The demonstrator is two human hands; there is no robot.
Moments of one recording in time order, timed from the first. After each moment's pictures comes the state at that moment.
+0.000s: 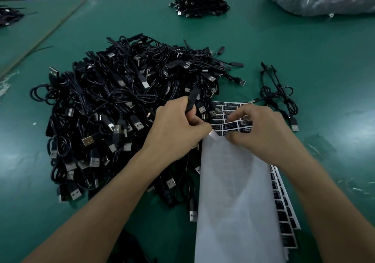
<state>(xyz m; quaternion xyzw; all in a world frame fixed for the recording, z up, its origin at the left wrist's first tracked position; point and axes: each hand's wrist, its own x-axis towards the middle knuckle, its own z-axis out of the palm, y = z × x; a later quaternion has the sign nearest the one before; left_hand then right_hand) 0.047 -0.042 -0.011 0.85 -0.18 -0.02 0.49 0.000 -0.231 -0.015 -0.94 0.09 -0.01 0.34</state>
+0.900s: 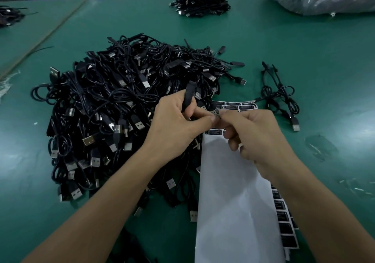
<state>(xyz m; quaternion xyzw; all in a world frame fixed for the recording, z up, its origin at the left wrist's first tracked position) 0.046 -0.043 -0.008 0.74 -0.22 -0.04 0.63 -0.004 -0.197 -0.008 -0.77 0.20 -0.04 0.61</state>
